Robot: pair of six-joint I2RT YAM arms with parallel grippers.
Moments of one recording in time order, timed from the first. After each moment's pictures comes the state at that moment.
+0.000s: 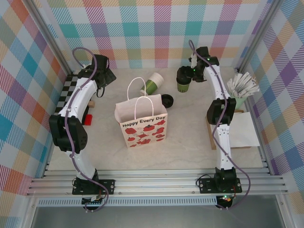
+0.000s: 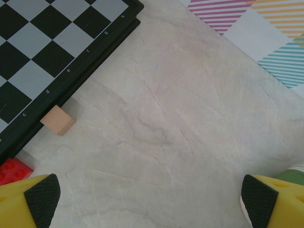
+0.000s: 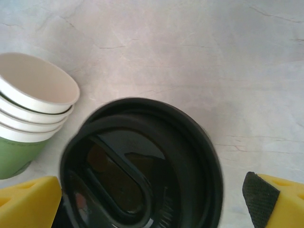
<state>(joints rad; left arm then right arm) -0.14 1.83 1.77 -0.87 -0.31 -0.74 0.14 2.58 2.69 -1.16 -0.31 0.19</state>
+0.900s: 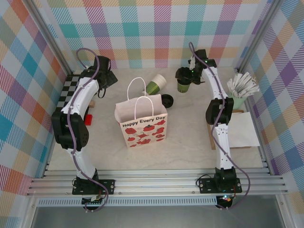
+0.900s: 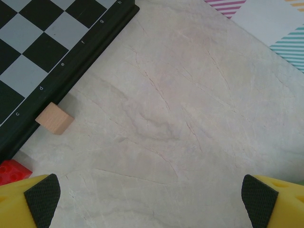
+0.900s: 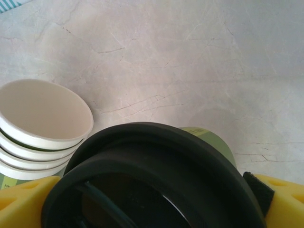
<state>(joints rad) -0.14 1.87 1.78 -0.87 -0.30 -0.70 0.14 2.63 2.69 -1.11 -0.35 0.29</state>
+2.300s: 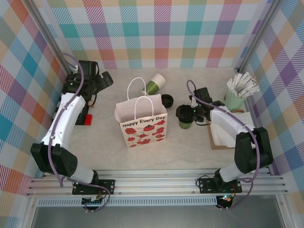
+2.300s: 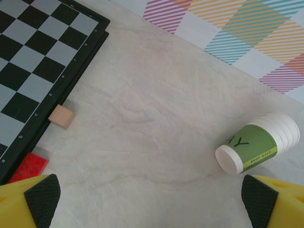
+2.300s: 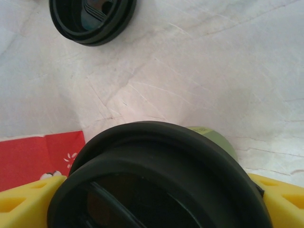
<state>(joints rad) -0.14 1.48 1.56 -0.84 -0.18 -0.56 0.32 1.51 1.02 -0.55 -0.23 0.42</state>
